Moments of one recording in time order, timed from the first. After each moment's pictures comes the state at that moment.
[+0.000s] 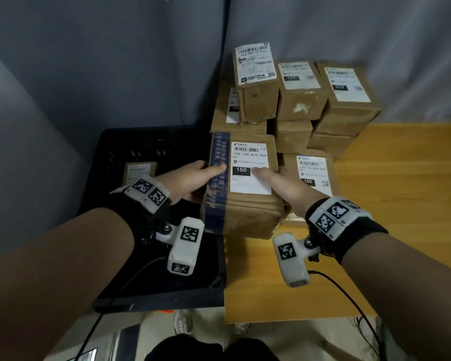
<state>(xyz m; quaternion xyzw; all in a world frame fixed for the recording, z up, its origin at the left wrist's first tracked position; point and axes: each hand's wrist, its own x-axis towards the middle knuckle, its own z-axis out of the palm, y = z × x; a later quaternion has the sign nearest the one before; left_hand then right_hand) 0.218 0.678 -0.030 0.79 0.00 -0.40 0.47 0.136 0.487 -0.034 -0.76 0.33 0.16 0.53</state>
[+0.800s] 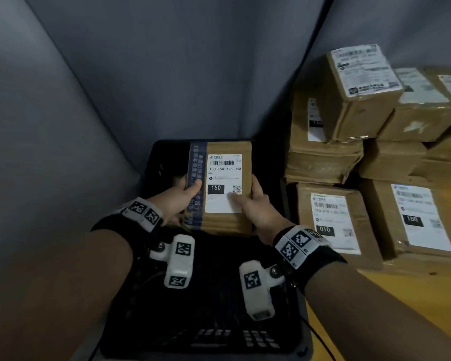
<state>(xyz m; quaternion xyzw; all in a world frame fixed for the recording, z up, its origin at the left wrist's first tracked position) 0.326 0.833 -0.112 0.81 0.07 -0.36 0.45 0.257 0.659 -0.133 -0.69 0.26 0.16 0.65</state>
